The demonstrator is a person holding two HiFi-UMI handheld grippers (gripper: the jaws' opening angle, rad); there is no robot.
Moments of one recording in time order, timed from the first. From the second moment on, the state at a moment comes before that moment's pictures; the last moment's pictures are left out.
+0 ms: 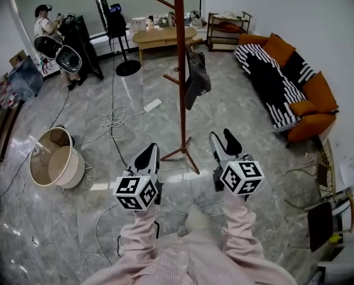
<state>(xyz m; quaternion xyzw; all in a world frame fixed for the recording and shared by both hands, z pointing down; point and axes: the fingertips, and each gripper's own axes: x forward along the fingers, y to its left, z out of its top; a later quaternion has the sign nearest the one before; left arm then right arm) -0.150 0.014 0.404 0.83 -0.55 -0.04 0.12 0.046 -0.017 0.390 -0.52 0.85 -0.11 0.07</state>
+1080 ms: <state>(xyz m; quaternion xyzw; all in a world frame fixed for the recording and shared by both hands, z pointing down) -0.147 -0.226 0.394 0.80 -0.58 -0.05 0.13 0.010 -0.276 0.362 -0.48 0.88 -0.01 -0.01</state>
